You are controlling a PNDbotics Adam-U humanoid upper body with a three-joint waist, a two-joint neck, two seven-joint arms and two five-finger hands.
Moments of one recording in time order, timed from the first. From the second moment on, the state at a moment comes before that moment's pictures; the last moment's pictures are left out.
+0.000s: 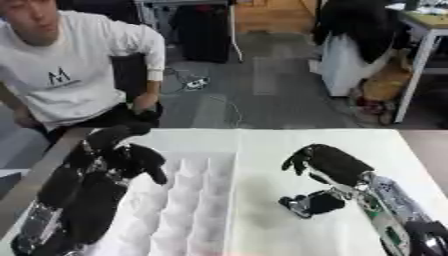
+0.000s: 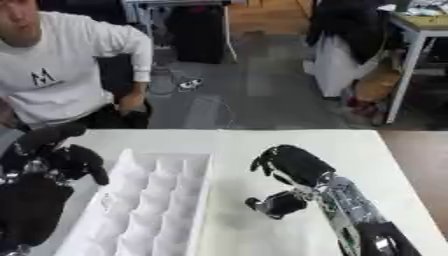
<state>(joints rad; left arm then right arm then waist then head) -0.28 0.39 -0.08 -1.98 0.55 -0.42 -0.30 -0.88 -0.25 0.19 -1.14 1.17 -0.33 0.27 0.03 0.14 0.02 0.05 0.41</state>
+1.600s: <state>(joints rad) -0.28 0.39 -0.08 -1.98 0.55 -0.41 -0.30 -0.86 -0.21 0.14 -0.99 1.26 -0.30 0.18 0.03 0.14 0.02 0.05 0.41</state>
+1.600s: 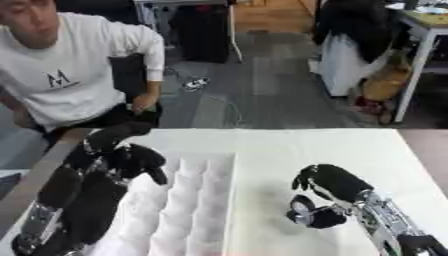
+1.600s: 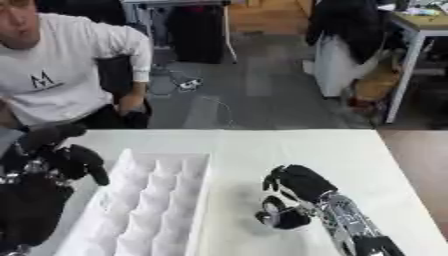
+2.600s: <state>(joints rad) -0.28 0.39 -0.08 -1.98 0.55 -0.41 -0.30 -0.86 -0.20 0.09 -0.90 1.31 -0.29 0.11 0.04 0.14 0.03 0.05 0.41</state>
